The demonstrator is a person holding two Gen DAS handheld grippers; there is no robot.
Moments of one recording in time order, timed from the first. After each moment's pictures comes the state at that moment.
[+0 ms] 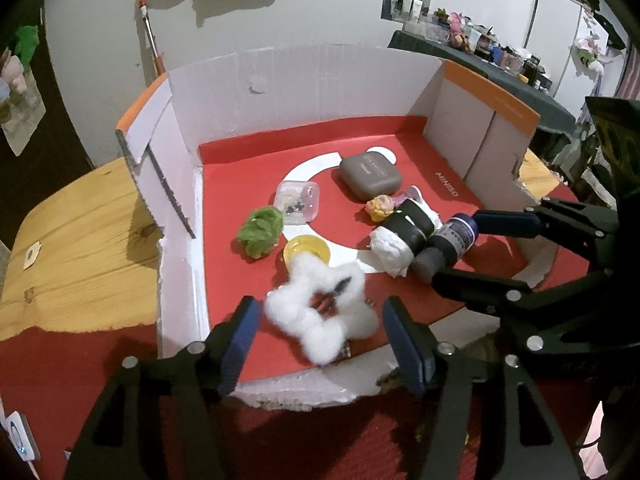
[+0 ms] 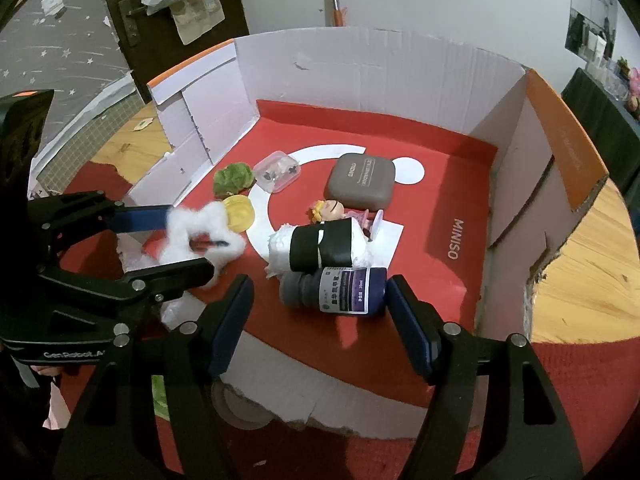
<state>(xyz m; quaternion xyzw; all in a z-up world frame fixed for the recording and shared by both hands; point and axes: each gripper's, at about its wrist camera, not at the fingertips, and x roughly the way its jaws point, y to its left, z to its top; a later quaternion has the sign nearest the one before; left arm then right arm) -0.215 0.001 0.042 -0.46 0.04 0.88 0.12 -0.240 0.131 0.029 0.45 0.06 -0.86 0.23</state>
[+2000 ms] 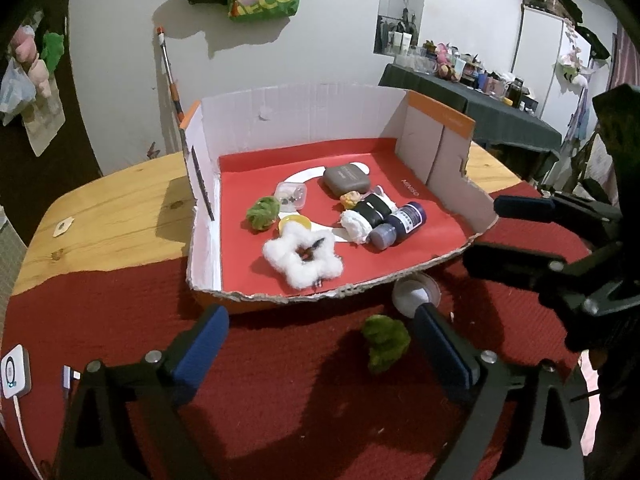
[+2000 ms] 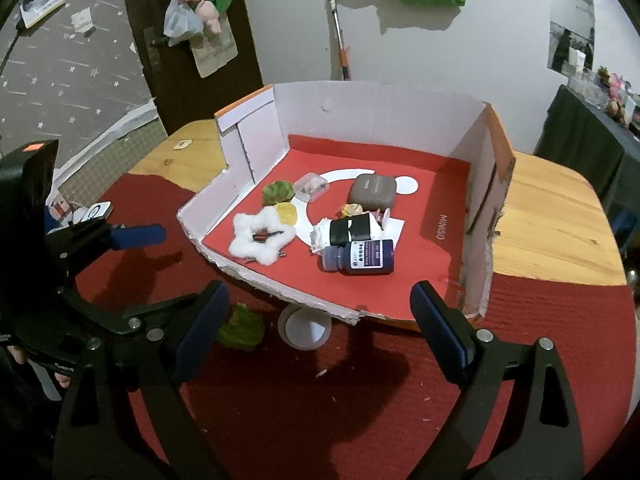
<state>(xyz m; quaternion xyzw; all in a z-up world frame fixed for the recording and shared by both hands) -0.124 -0.006 0.069 -0.40 0.03 0.91 0.12 -0.162 0.151 0.071 0.39 0.03 -0.89 0.23</state>
